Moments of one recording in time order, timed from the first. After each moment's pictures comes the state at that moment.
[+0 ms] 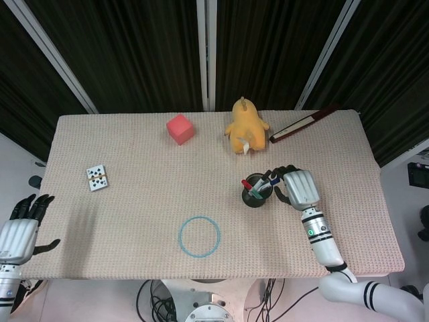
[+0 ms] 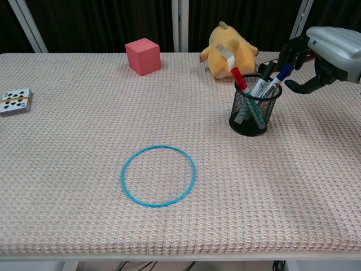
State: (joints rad) left arm -0.11 -1.17 -0.02 -1.49 1.48 1.43 0.02; right arm 0.54 -1.56 0.23 -1.44 -1.26 1.17 -0.30
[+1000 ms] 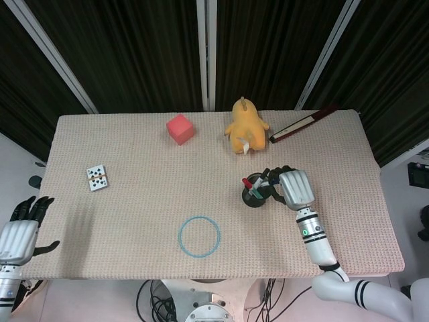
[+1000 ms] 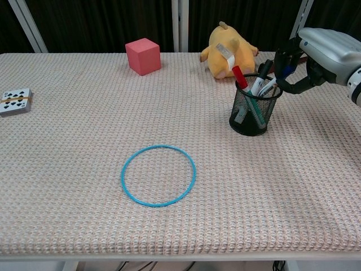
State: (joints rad) left arm -0.11 -1.17 -0.02 -1.48 1.47 1.41 0.03; right arm 0.56 -1.63 0.23 -1.38 -1.27 1.21 -0.28
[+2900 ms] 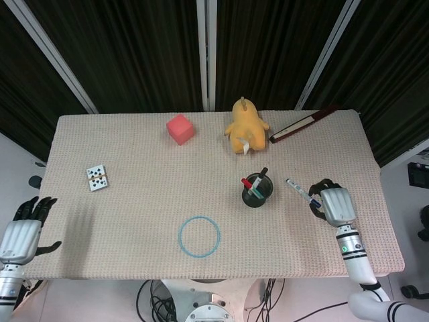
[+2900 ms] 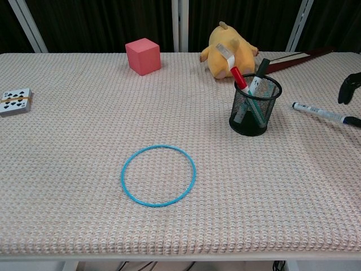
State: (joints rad) left arm -0.12 -1.17 -0.01 -1.49 1.46 1.39 0.04; right arm 0.38 -1.51 0.09 -1.24 -1.37 1.24 -0.08
